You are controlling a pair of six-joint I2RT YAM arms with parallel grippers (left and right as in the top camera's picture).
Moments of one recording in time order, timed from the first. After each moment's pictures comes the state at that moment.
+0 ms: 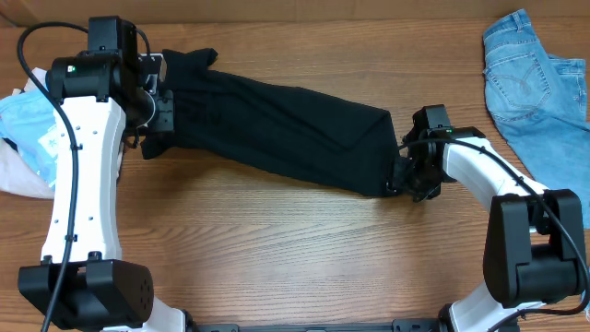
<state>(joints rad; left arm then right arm) 0.06 1.73 1.80 -1.35 0.03 0.01 0.09 1.80 1.05 -0.77 -0.20 0.27</state>
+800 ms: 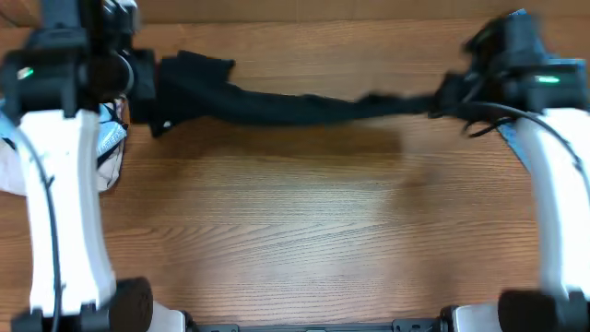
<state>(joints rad) 0.06 1.66 2.14 -1.34 0.04 0.00 0.00 1.59 1.83 -1.27 -0.15 0.26</state>
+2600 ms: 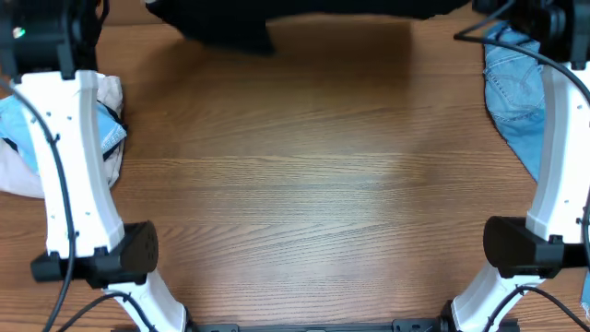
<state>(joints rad) 0.07 1.94 2.56 -0.99 0.11 -0.15 -0.03 1.94 2.51 -1.31 0.01 0.28</state>
